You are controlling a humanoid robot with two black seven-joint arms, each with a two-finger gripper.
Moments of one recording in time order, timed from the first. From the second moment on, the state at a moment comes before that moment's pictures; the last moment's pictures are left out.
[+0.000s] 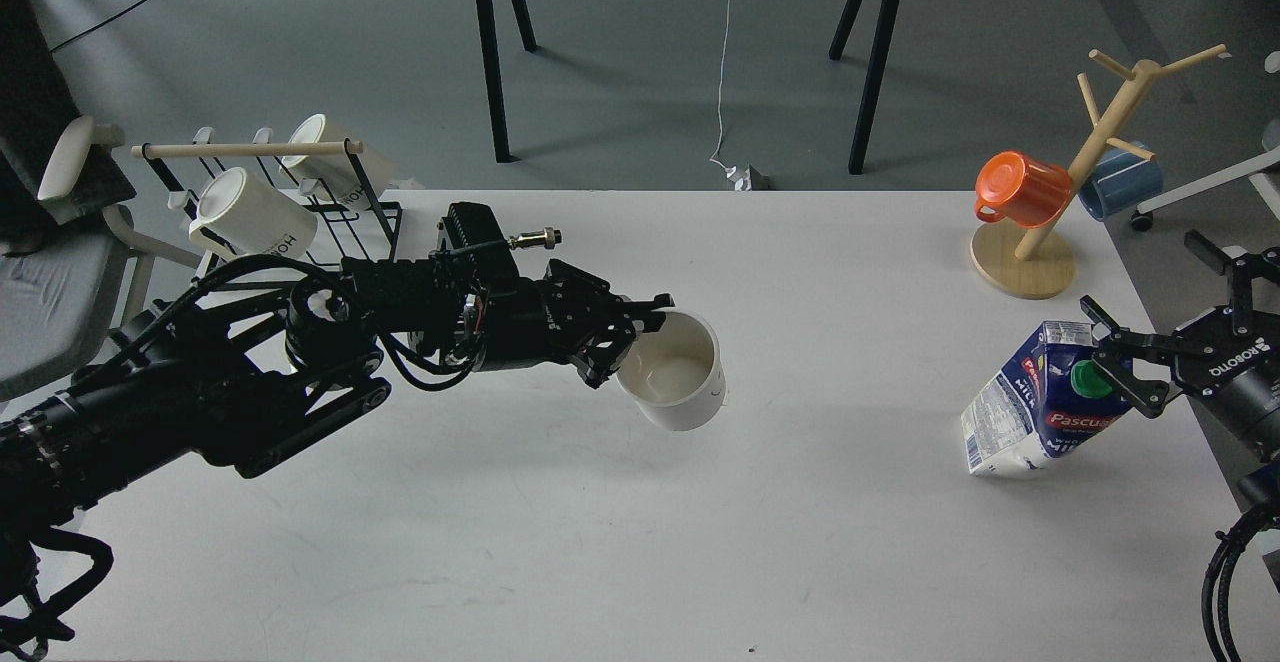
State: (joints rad) left arm -0.78 0.36 -0.35 -1.06 2.17 -0.04 -0.49; right arm -0.03 -0.79 1.19 1.33 0.53 0.49 -0.14
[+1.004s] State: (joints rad) left arm -0.66 0.50 -0.38 -1.05 2.15 0.03 -0.49; right arm -0.04 -0.79 1.20 1.33 0.52 0.49 -0.14
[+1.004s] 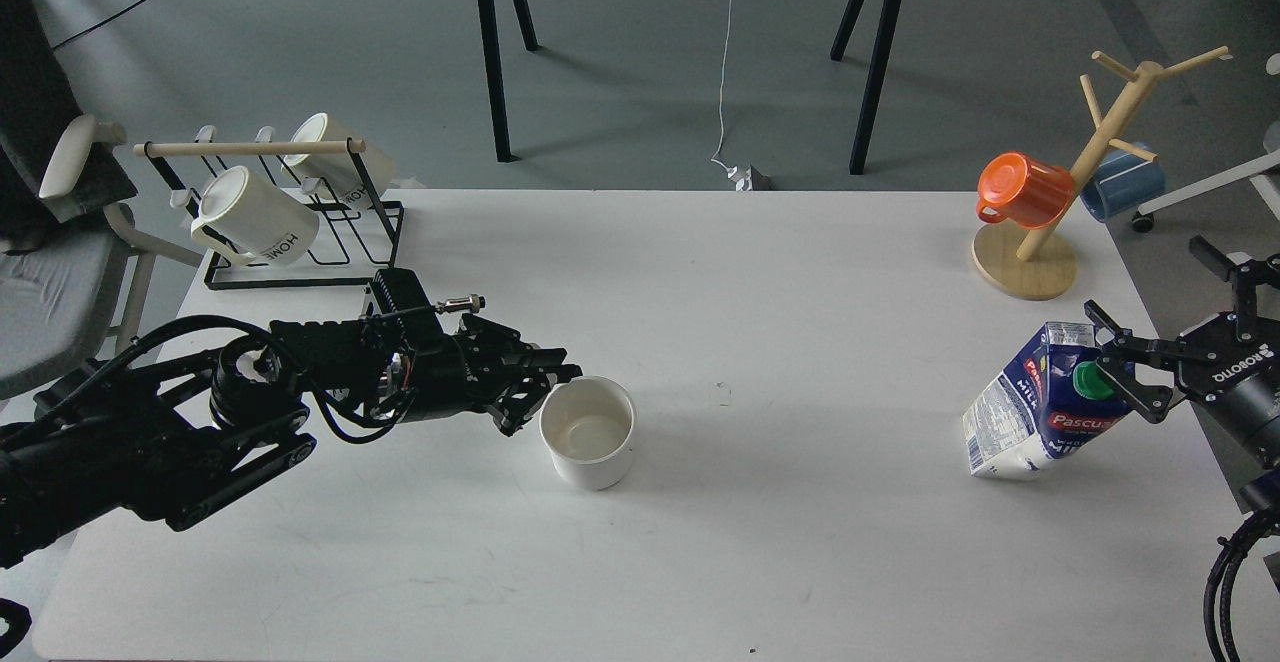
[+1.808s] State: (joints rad) left arm -0.60 0.77 -0.75 -1.26 0.70 -0.42 -0.49; right arm -0.21 -0.81 1.39 1.44 0.86 0.49 -0.15
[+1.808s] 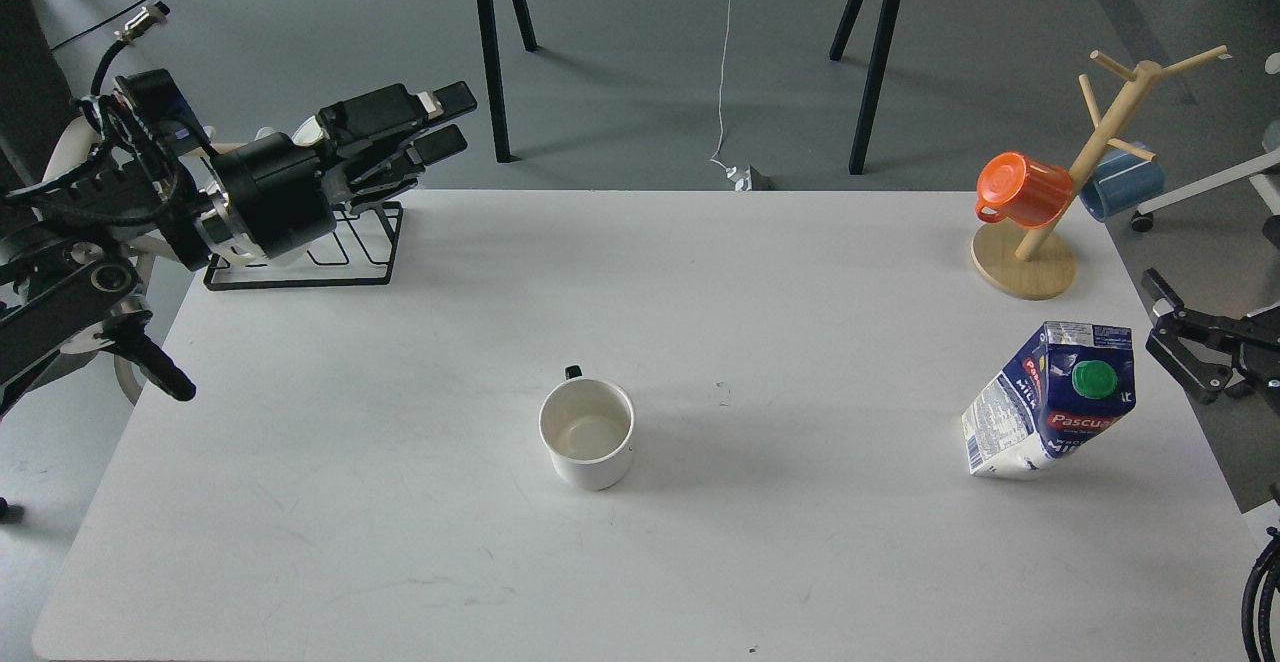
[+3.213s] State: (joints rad) left arm -0.50 0.74 -0.74 -1.21 0.31 -0.45 -0.49; right arm -0.36 -0.62 1.08 1.46 0.85 0.34 -0.04
